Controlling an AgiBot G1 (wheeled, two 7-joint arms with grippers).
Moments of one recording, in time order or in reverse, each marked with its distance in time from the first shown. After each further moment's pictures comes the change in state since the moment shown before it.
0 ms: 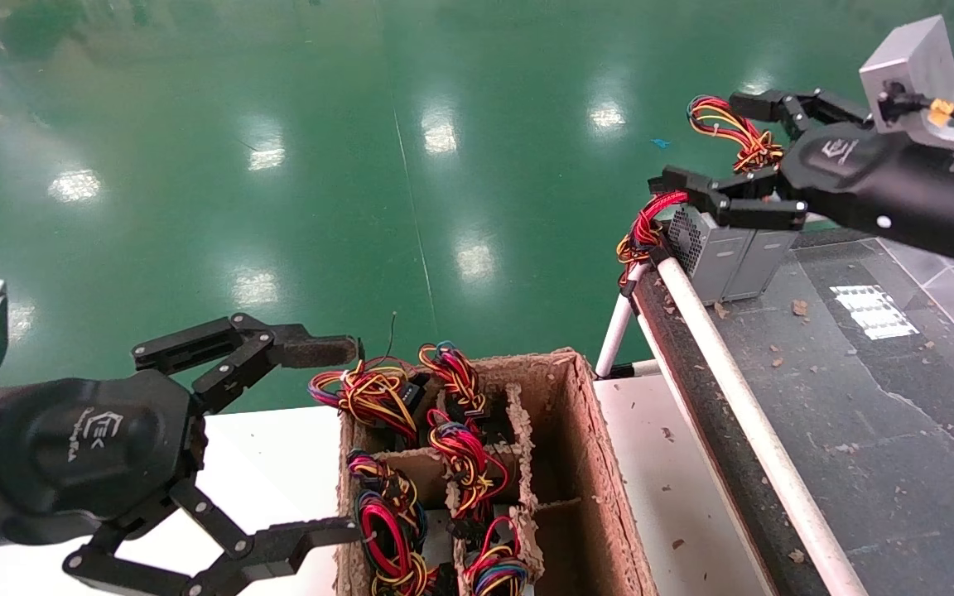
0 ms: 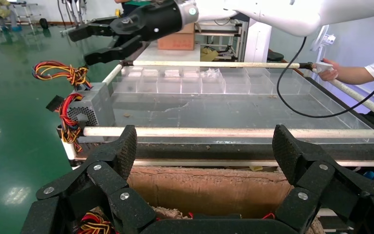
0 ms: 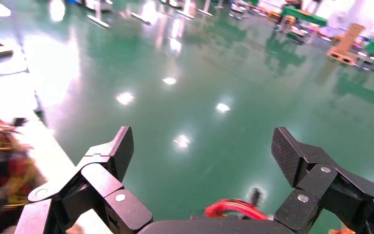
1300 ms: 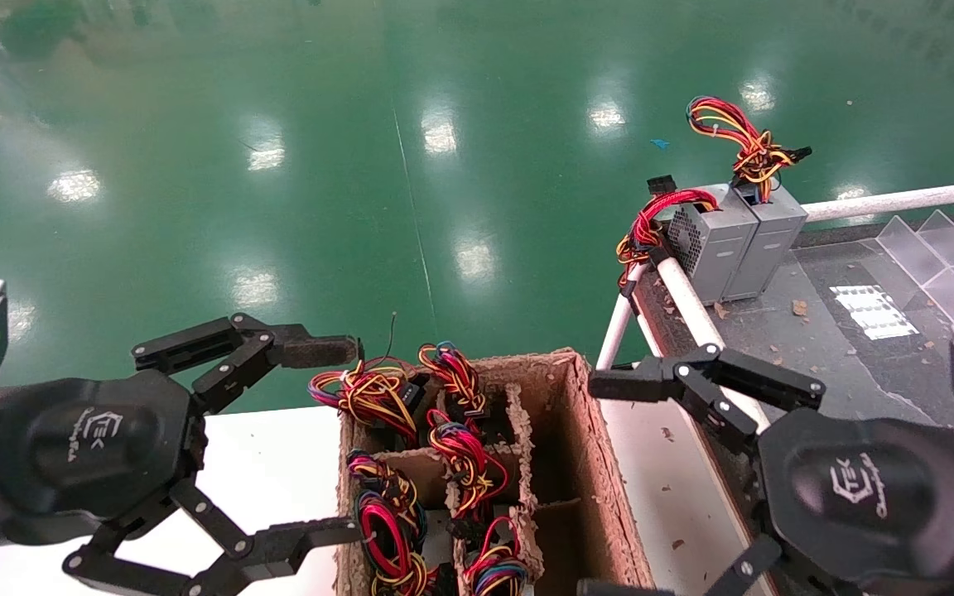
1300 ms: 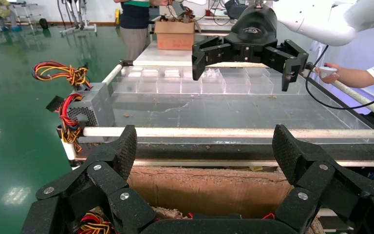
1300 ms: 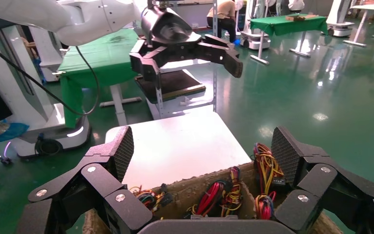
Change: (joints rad) left arm 0.000 -0.001 0.001 0.000 -0.001 -0.001 0.001; right arm -0.448 0.215 0.054 0.599 0.428 -0.291 0.214
